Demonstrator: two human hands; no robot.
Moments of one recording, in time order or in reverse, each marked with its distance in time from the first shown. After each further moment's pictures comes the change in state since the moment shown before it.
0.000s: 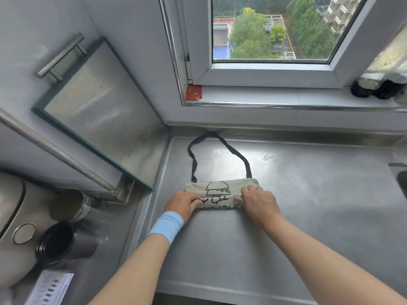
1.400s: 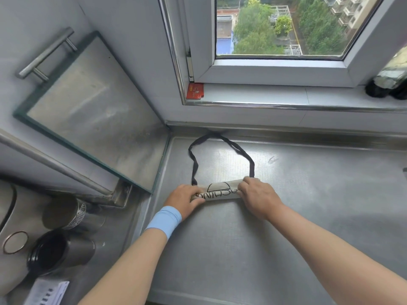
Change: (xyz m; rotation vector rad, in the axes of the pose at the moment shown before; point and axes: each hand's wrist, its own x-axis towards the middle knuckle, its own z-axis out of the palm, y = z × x) left_hand 0.033 -0.011 -0.008 -0.046 0.037 0.139; right_hand 0.044 0.022 0.002 0.155 -0.048 -0.133
